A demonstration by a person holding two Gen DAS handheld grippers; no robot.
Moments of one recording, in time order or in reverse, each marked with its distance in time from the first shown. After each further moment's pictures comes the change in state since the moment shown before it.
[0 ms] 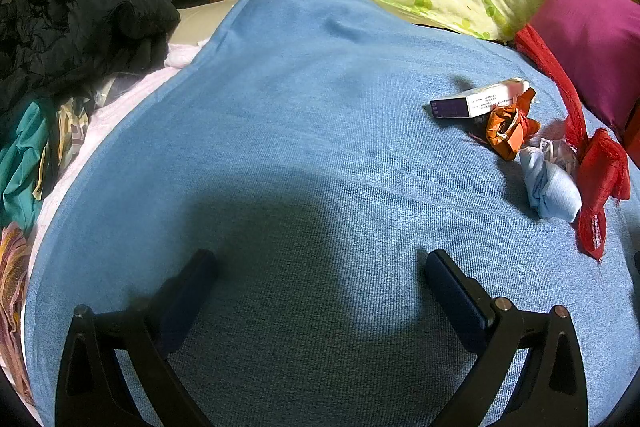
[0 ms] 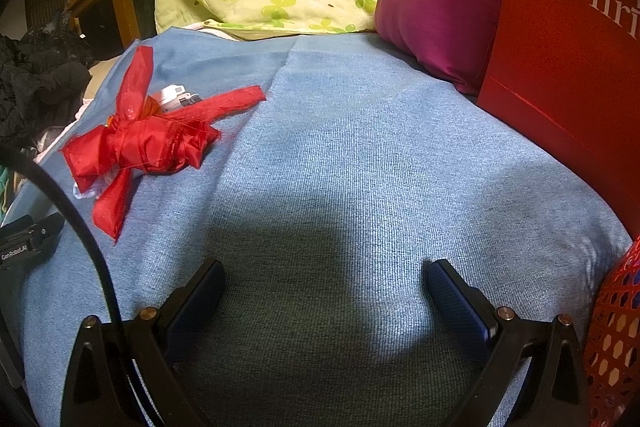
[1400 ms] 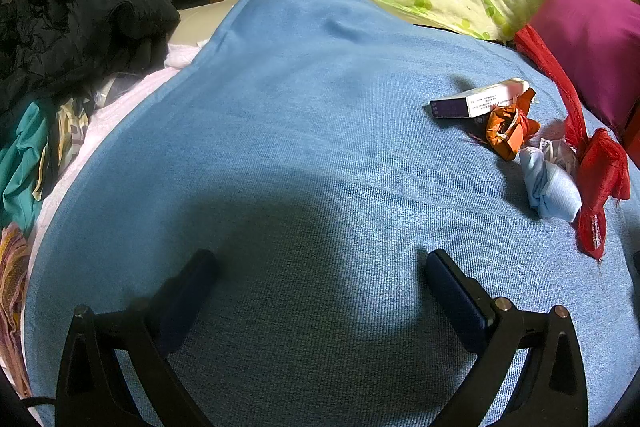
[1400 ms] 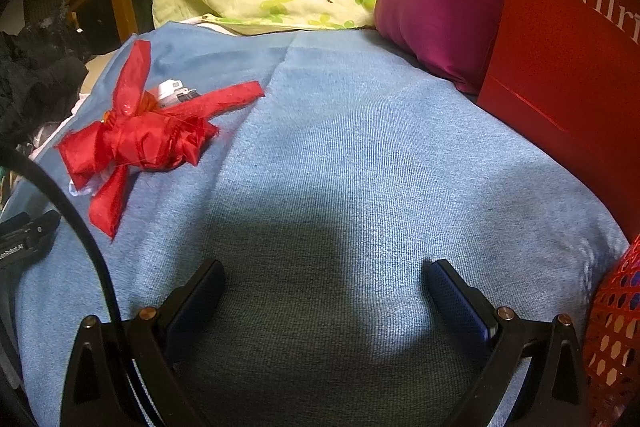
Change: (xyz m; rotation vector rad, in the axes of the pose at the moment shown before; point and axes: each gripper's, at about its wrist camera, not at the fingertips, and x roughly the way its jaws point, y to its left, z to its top) left arm 0.000 0.000 0.001 0.000 -0.002 -0.001; right arm 0.005 0.002 0.004 -0.014 0.023 -0.020
